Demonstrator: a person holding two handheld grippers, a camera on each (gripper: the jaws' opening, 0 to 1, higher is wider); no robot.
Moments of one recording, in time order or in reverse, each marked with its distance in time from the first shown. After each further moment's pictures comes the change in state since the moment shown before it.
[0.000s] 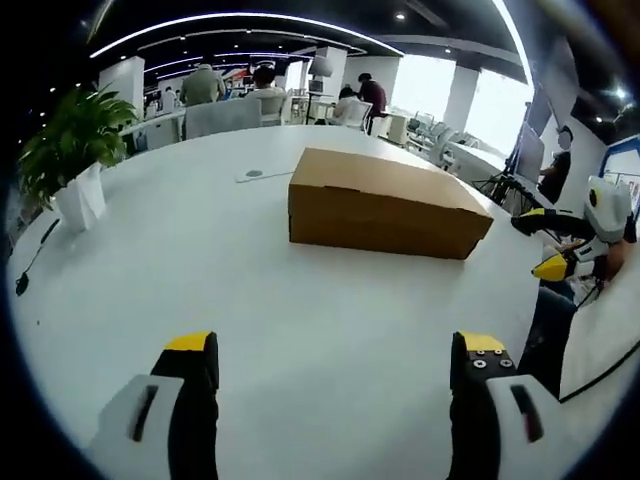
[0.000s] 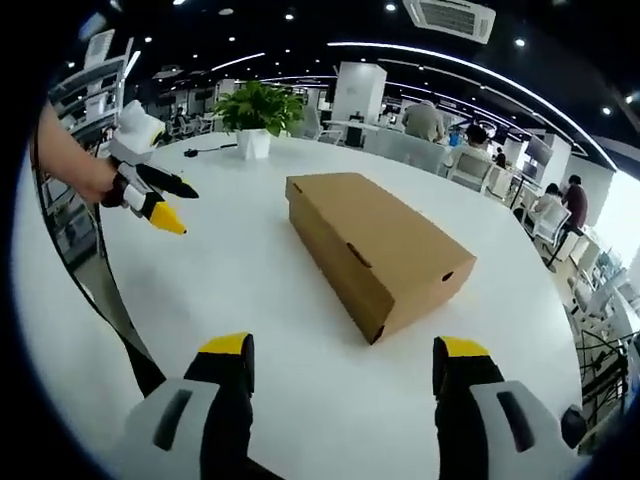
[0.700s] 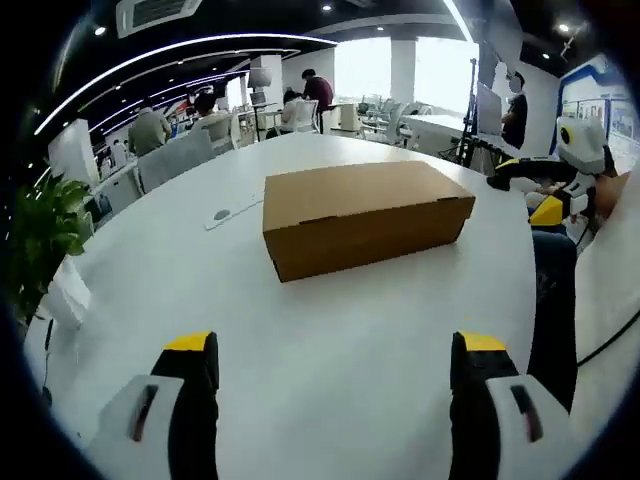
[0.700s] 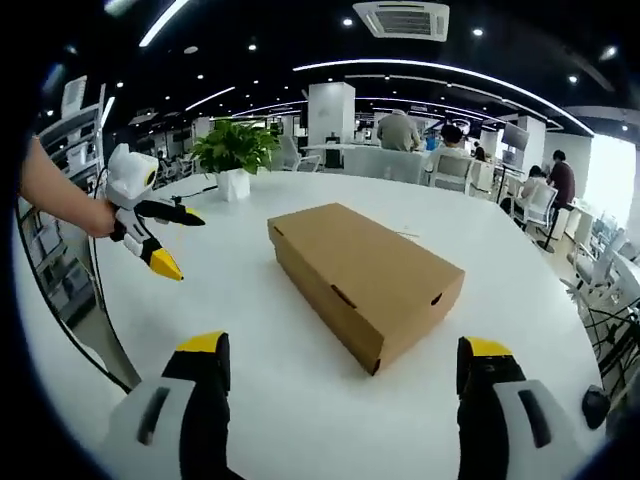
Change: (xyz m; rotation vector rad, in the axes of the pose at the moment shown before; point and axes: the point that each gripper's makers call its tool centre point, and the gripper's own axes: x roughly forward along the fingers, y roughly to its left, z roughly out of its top) left arm 0.009 0.005 0.040 0.380 0.035 -0.108; right arm 0.000 -0.011 0.034 0.161 -0.111 -0.028
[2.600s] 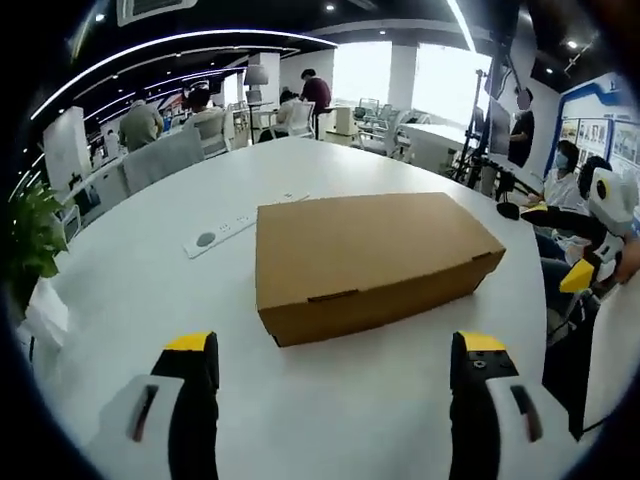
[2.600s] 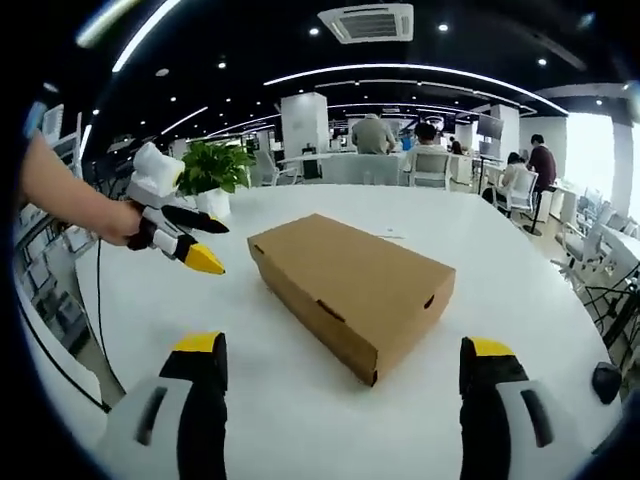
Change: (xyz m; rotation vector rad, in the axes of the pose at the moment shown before) left arm 0.060 0.029 0.061 -0.138 -0.039 -0.013; right arm 0.016 -0.010 -0.009 0.023 0.033 -0.080
